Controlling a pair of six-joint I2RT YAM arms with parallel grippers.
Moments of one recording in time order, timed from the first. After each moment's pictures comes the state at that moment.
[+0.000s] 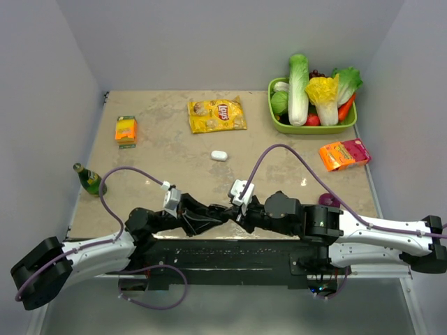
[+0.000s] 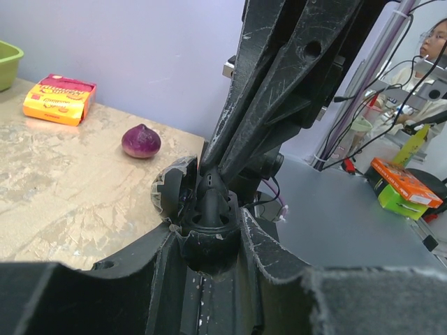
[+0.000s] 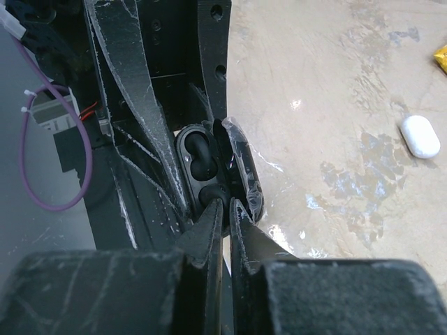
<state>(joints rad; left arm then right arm) -0.89 0.87 0.05 1.18 0.53 -0.52 1.37 0.92 0.86 -0.30 0.22 0.07</state>
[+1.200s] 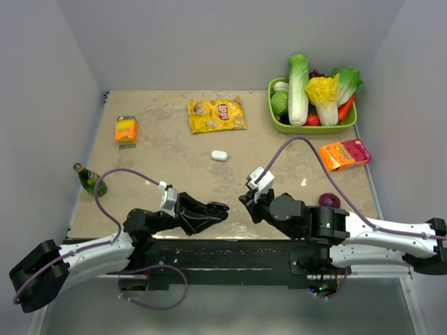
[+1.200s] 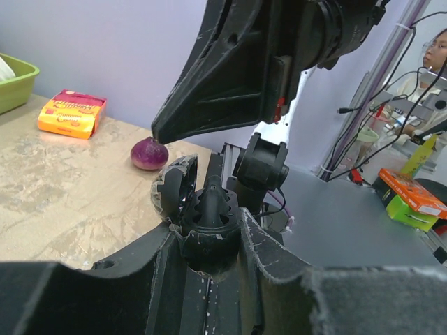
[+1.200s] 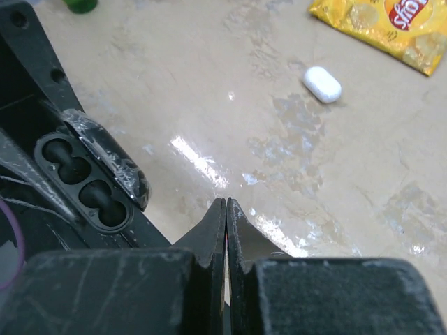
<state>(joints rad) -0.89 0.83 0.05 1.16 0.48 -0.51 1.38 0.84 0.84 -0.35 0.58 0.25</state>
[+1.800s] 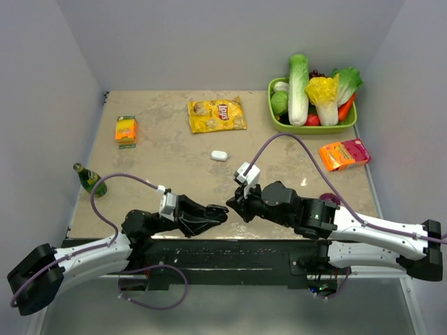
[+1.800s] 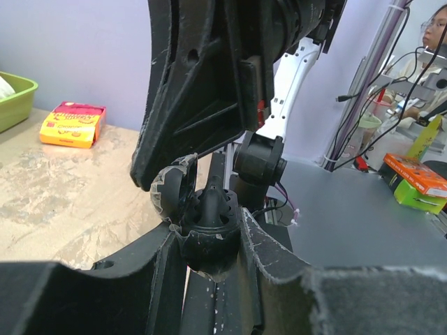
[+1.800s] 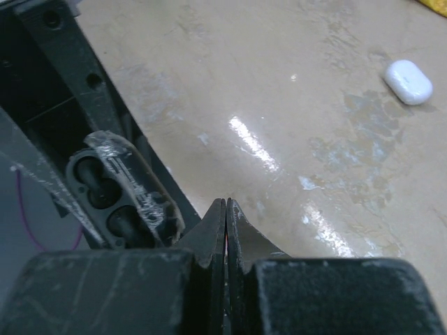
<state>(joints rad) -0.90 0.77 0.05 1.12 0.51 -0.44 1.24 0.95 0.86 -0.30 0.26 0.28</state>
